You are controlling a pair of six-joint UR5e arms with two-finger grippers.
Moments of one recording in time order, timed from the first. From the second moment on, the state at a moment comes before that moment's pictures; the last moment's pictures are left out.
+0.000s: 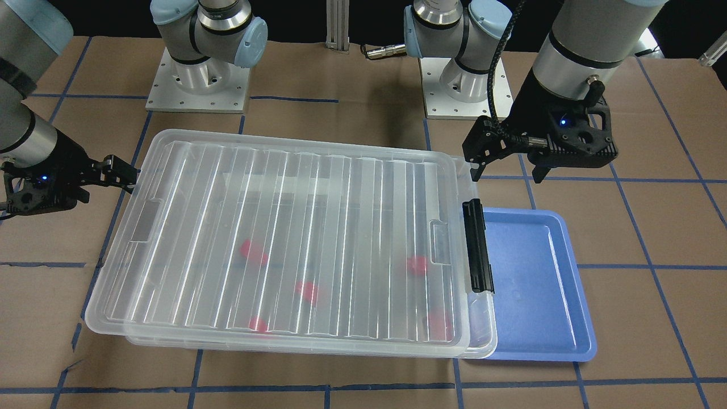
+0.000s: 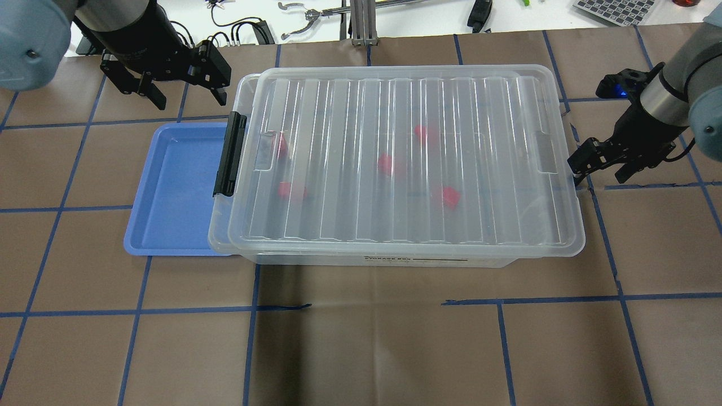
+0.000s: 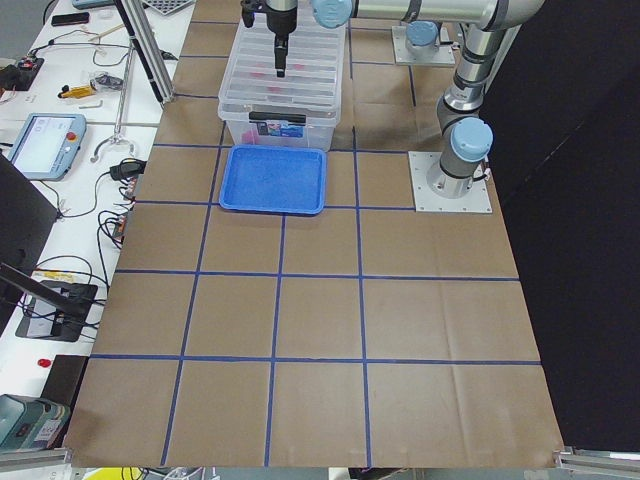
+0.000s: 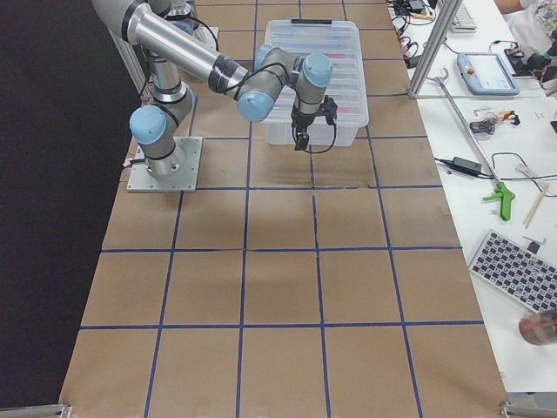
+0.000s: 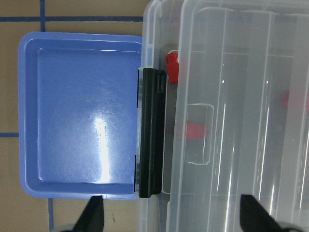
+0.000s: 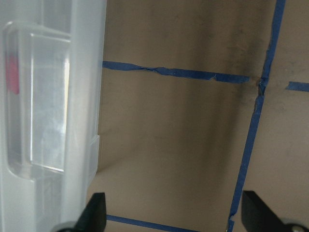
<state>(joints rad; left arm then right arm) -1.55 -1.66 -1.46 -1.53 1.54 0.02 1.21 -1.48 1.85 -1.78 -1.49 -0.48</state>
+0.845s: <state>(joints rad) -1.55 -1.66 -1.46 -1.52 1.54 0.02 1.22 -1.54 1.77 -1.77 -1.50 -0.48</state>
